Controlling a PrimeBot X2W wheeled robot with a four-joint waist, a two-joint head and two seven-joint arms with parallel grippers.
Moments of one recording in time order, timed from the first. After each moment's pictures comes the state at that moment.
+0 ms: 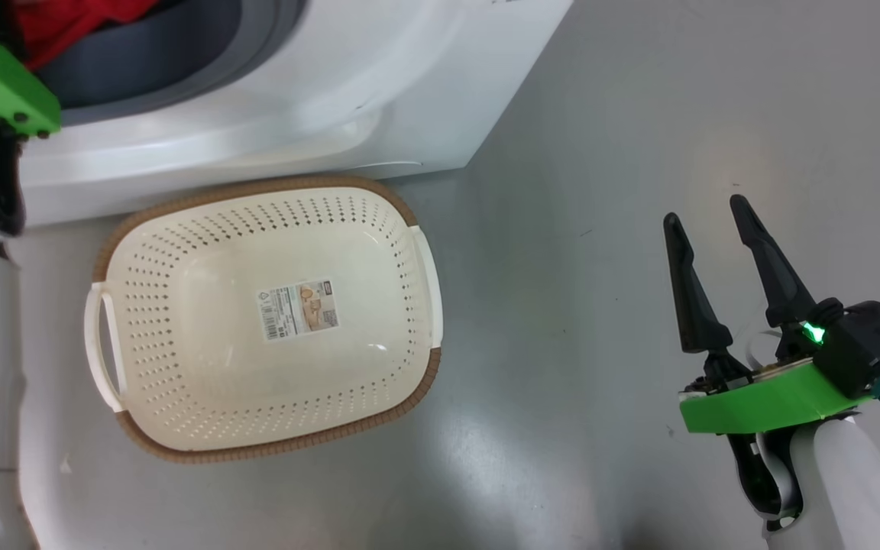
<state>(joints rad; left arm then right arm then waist) -1.08 0.23 0.02 0.73 -0.32 0.02 -0.04 -0.24 -0.05 0.04 0.07 0.25 0.13 -0.26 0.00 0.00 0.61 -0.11</state>
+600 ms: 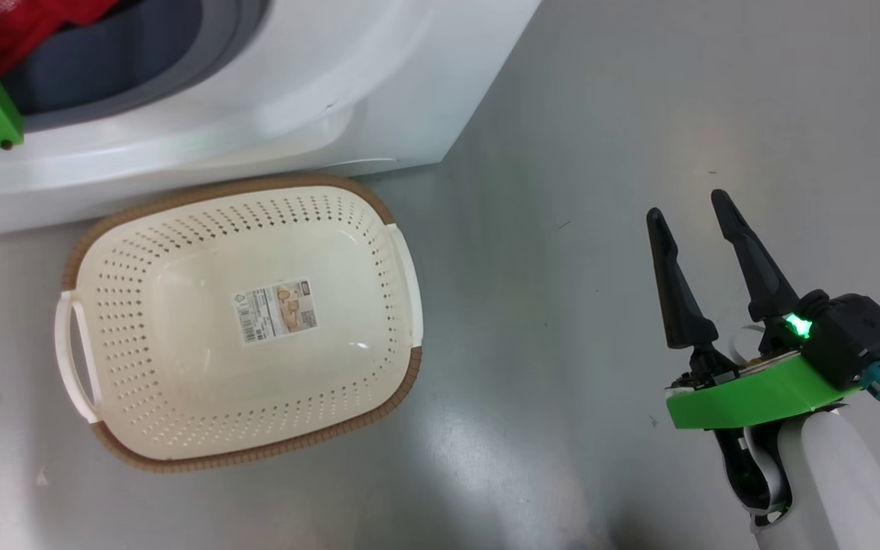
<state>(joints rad) -1.19 0.29 -0.04 0.96 -0.27 0.08 0.18 -0.27 -0.05 0.08 0.09 0.30 0.13 -0.26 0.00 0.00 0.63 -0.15</state>
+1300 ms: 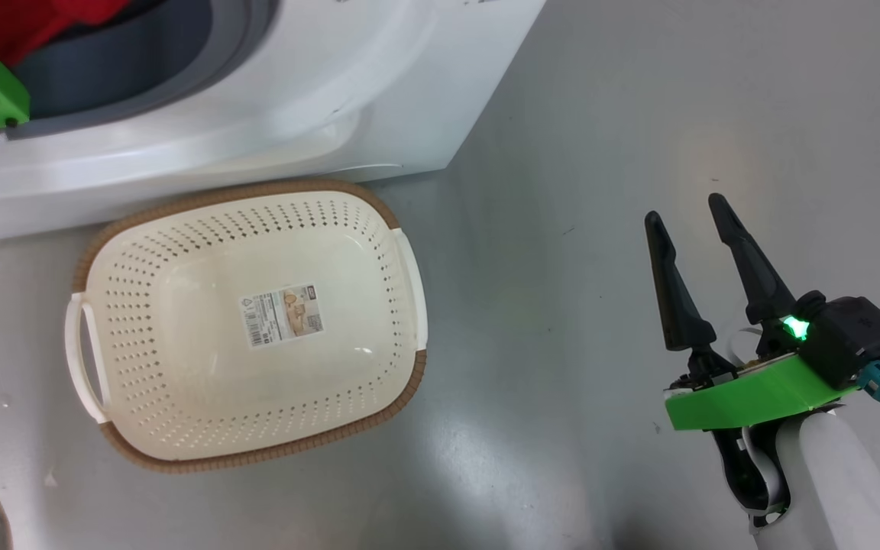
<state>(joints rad) -1.20 0.27 -0.01 0.96 -0.37 -0.01 0.03 -0.27 -0.05 0.08 0.11 0.31 0.13 -0.26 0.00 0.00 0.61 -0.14</state>
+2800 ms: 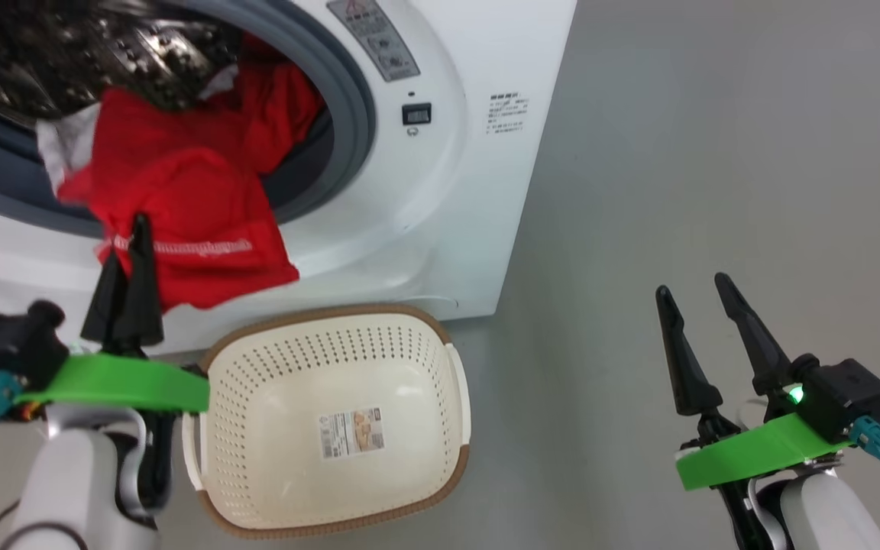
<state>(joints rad) -0.47 0.11 0.02 0.38 -0.38 -0.08 -0.25 -0.15 -0.05 0.06 0.15 0.31 0.13 -0.26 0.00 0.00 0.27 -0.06</state>
